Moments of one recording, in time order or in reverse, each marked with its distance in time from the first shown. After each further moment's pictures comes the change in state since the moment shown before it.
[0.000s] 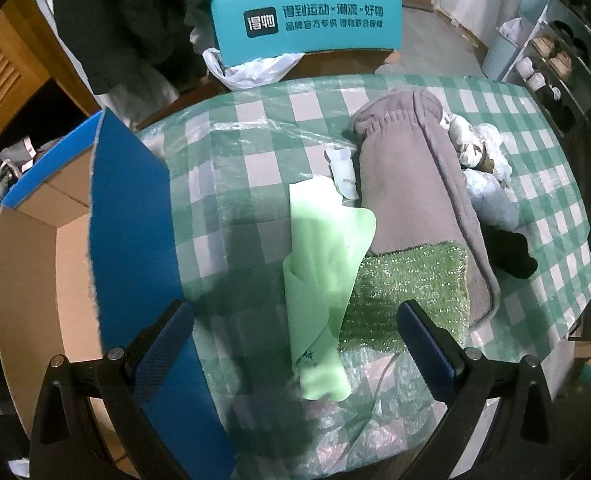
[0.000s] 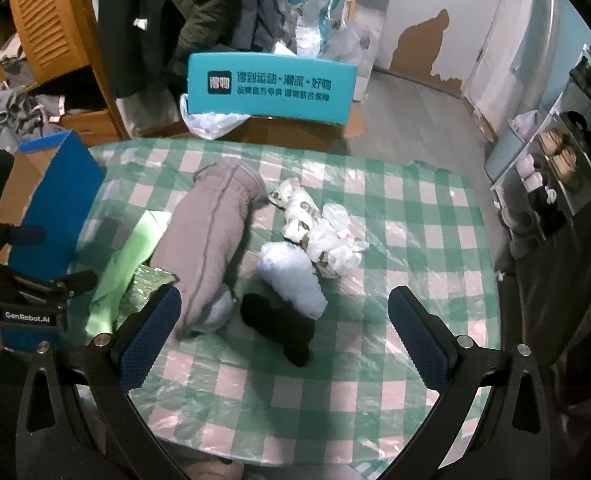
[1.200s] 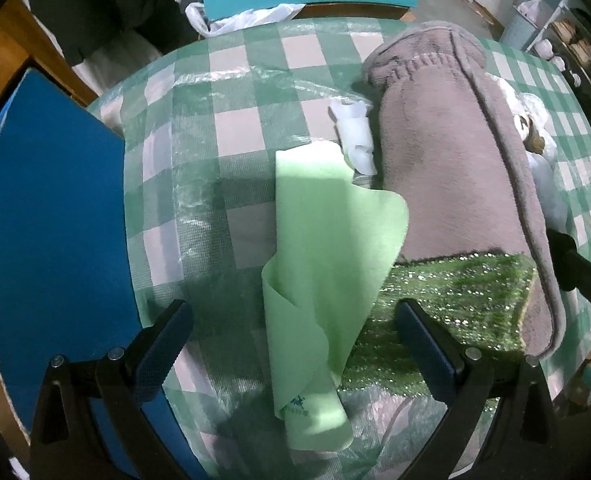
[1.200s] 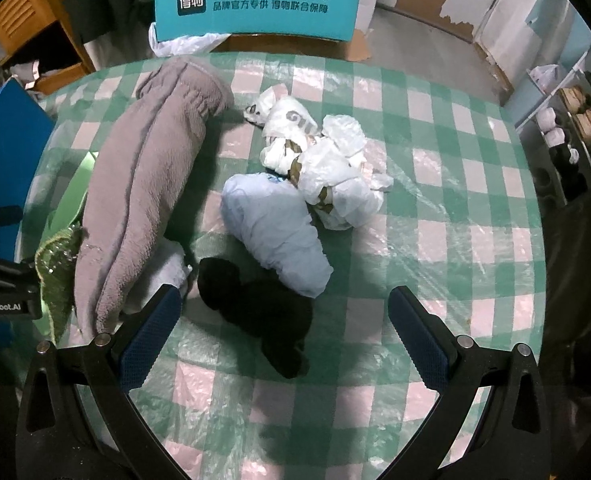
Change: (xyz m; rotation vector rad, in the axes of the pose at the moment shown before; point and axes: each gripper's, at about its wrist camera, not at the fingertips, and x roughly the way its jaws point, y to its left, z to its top) left arm 0.080 -0.004 0.023 -0.024 0.107 0.013; right arm 0.098 -0.013 -0.021 0.022 0.208 0.013
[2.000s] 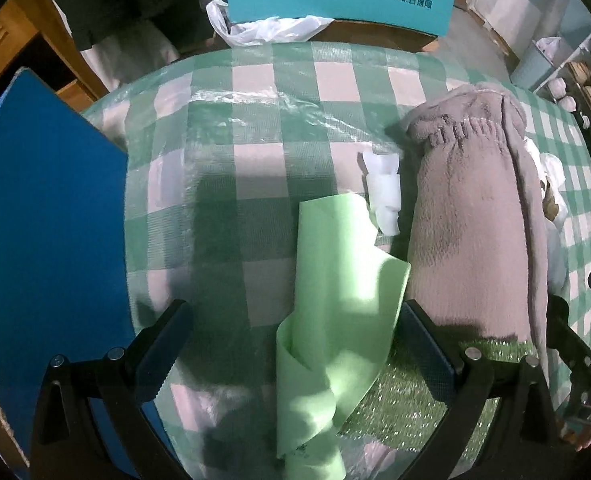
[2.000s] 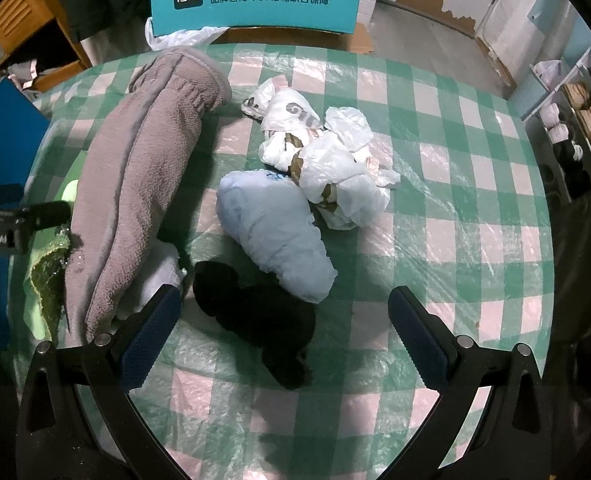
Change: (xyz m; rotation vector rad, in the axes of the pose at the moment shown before) left arm 0.028 0.034 0.058 -0.094 -0.014 -0.043; right arm 0.009 -0.002 0.003 0.012 0.017 0.010
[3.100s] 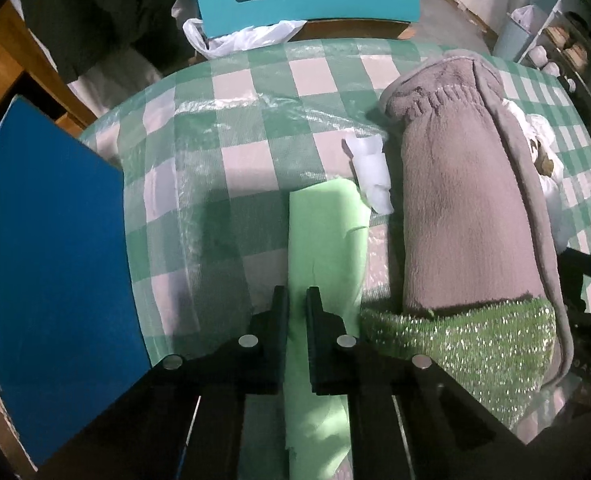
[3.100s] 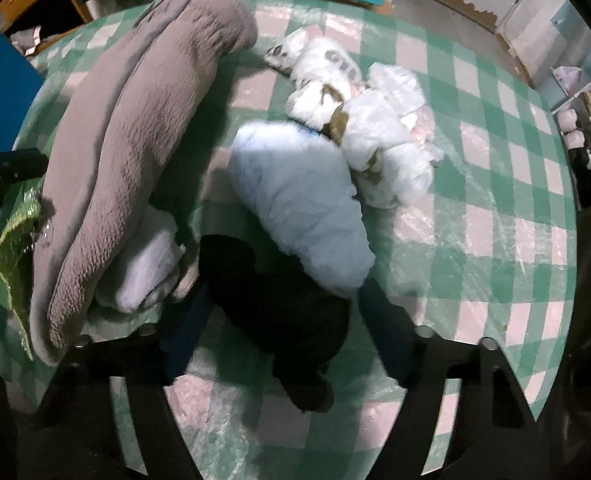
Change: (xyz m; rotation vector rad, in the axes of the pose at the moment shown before) left arm -0.011 -0.010 -0.032 0.115 -0.030 0.050; right arm 0.043 0.023 -0.016 -0.068 0.093 0.007
